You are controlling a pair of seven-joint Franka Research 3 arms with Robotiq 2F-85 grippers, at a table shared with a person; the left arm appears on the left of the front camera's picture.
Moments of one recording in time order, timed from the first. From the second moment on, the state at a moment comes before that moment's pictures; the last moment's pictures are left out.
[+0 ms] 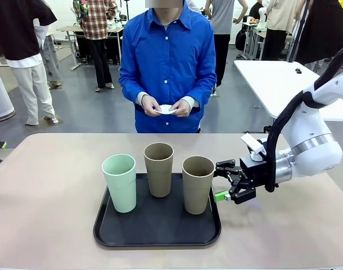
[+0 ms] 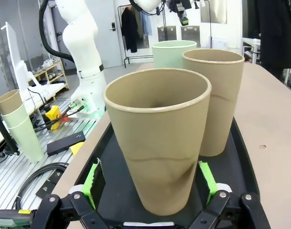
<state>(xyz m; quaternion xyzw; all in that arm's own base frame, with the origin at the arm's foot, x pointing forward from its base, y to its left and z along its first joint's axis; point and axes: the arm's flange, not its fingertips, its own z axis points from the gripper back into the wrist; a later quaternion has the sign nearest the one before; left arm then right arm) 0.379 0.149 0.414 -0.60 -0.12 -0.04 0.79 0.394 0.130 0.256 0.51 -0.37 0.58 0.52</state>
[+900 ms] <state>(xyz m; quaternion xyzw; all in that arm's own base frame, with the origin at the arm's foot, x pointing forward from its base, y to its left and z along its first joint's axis) 0.379 0.149 0.414 -0.60 -0.12 -0.04 0.79 0.404 0.149 0.236 0.52 -0.36 0.58 0.52</state>
